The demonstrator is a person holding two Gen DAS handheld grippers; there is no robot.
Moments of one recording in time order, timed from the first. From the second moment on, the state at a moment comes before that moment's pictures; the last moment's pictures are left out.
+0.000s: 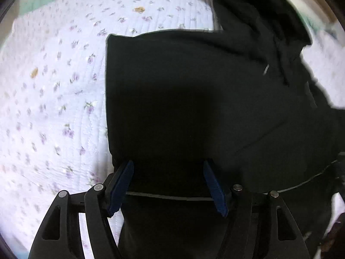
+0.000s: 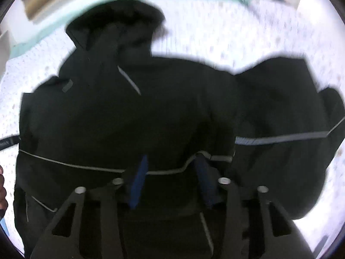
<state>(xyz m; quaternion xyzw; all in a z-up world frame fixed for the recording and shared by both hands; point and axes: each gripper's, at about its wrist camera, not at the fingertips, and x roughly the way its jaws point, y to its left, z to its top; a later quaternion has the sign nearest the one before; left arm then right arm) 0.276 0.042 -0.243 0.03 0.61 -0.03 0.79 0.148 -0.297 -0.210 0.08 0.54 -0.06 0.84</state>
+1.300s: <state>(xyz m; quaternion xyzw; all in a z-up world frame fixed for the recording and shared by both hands) 0.226 -0.259 -0.258 0.10 0.60 -0.33 0.72 0.025 -0.660 -0.166 0.30 0.40 -0.27 0.82</state>
